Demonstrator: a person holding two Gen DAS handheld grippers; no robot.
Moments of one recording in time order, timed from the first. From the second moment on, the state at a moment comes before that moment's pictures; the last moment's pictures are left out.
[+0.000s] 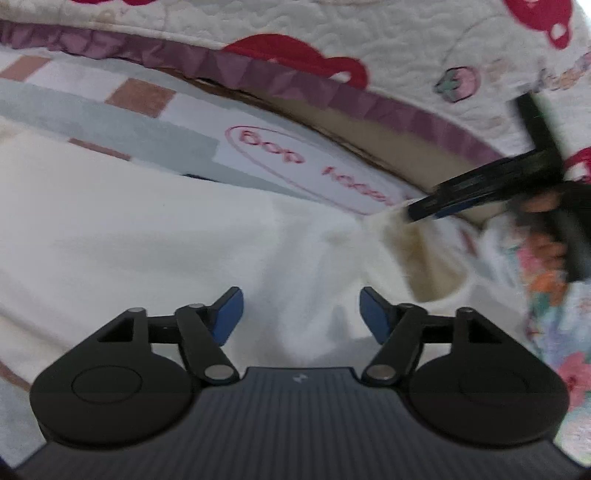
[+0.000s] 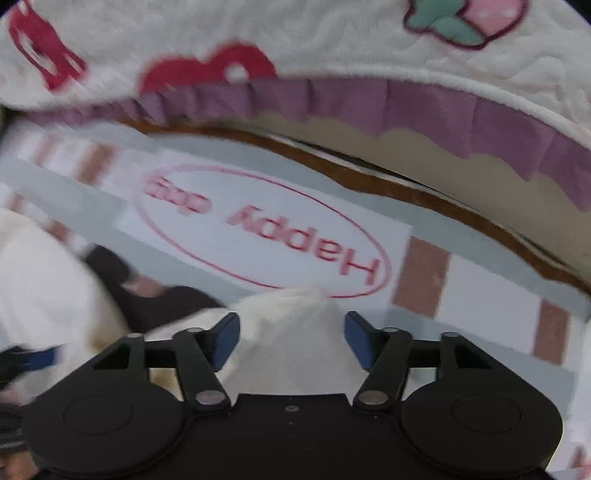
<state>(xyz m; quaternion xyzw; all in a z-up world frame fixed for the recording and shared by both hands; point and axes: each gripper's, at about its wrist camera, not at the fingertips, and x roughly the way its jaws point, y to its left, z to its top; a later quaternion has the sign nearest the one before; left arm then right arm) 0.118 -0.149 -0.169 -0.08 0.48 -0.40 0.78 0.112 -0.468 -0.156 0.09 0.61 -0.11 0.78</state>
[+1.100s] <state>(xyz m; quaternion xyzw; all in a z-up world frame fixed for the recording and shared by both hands) 0.127 -0.121 -0.078 -0.03 0.26 -0.29 0.92 -0.015 -0.476 -0.025 0.09 0.31 -0.20 0.93</state>
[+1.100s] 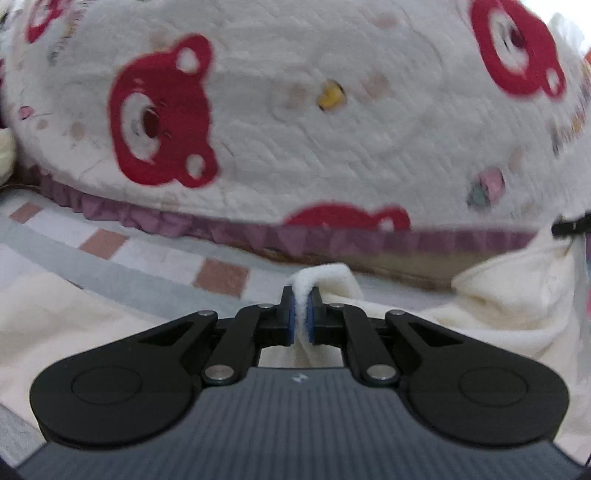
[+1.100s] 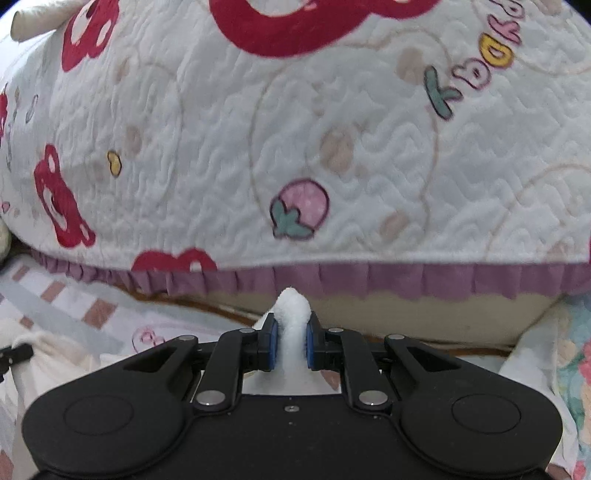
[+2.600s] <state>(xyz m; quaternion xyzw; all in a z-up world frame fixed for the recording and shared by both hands) 0.072 -0.186 -0.142 -0.05 0.49 -0.46 0.74 -0.144 -0.465 -0.168 0.41 0.30 -0.14 0.85</state>
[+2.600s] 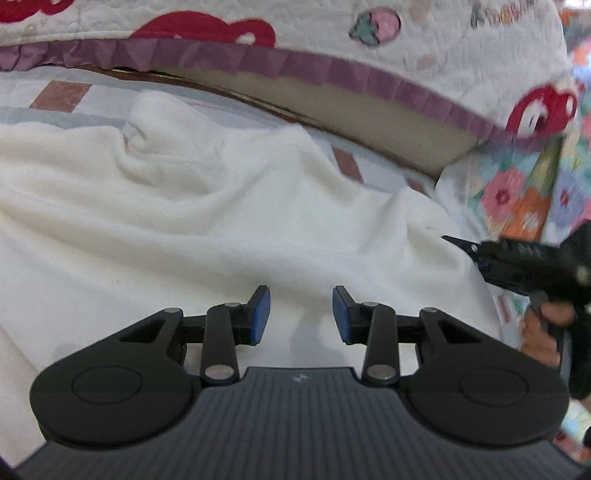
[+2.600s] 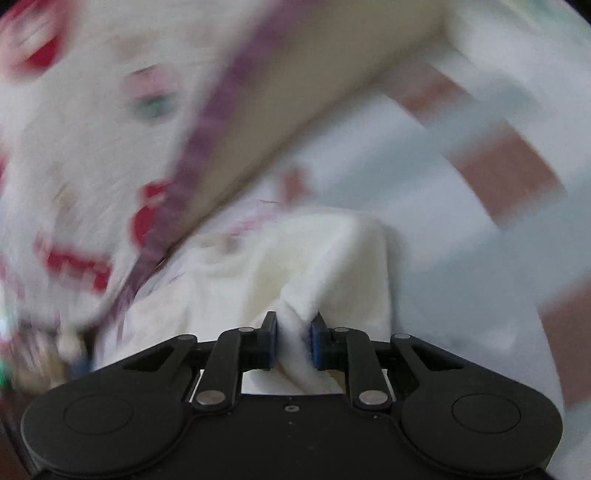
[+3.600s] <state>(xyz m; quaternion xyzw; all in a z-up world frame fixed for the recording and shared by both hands) 0.093 -0.123 -0.133 -0.18 0.52 -0.46 0.70 -0.091 -0.270 -0.154 0.17 0.46 0.16 0.86</state>
